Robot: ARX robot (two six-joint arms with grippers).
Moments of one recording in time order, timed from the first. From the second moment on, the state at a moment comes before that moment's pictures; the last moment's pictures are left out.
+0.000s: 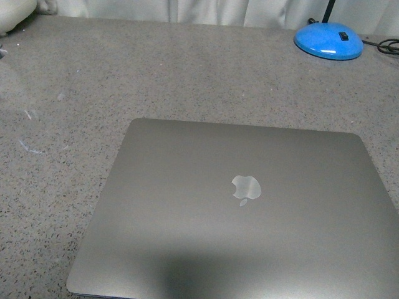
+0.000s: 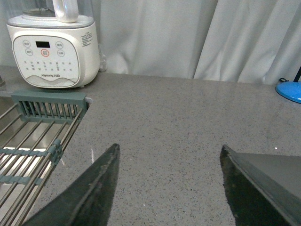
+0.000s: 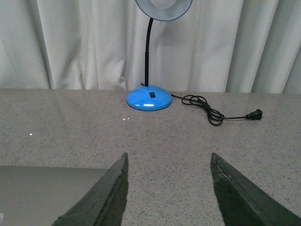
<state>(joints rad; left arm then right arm) 0.00 0.00 0.02 0.00 0.00 -0.01 0.00 0.00 0.01 0.00 0.00 -0.01</state>
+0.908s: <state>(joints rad) 0.00 0.00 0.02 0.00 0.00 -0.01 0.00 0.00 0.01 0.00 0.00 -0.01</state>
